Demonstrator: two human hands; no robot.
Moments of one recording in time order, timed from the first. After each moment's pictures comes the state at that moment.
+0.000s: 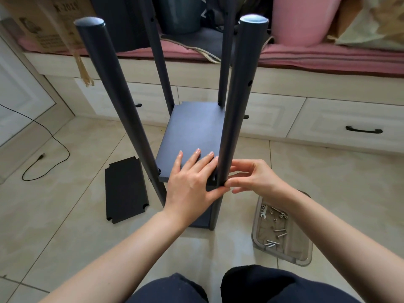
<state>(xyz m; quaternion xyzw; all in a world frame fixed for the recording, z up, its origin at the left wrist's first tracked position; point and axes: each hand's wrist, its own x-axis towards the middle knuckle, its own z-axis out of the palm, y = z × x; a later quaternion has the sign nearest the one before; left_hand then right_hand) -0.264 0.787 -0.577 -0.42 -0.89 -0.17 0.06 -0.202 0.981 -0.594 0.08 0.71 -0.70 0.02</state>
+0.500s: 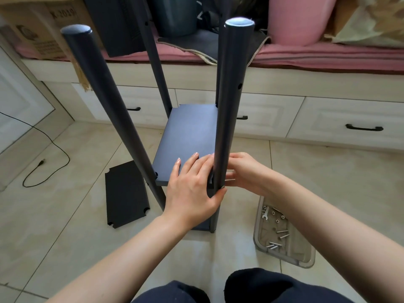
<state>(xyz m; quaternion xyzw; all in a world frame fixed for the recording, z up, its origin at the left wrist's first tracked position) -0.262 0.791 -0.577 -0.39 -0.90 -0.19 0.04 -0.239 0.973 -0.585 0.18 0.63 -0.75 0.11</state>
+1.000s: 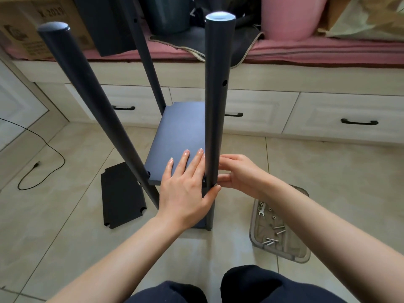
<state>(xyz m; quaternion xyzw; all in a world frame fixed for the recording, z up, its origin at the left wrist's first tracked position) -0.266 0.793 -0.585 -0.38 -0.92 -0.05 0.04 -0.227 0.973 -0.590 0.14 0.58 -0.80 0.09</state>
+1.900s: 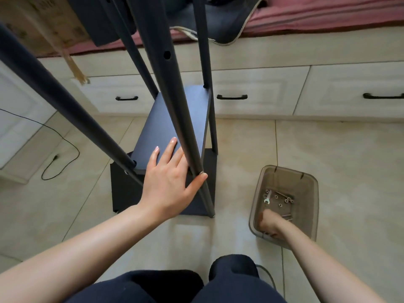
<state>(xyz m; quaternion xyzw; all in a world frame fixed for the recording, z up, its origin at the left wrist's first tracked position) -0.263 0.796 -0.588 -0.39 -0.92 -0.05 0.07 -0.132 1.023 -0.806 0.36 0.80 -0.37 0.31</state>
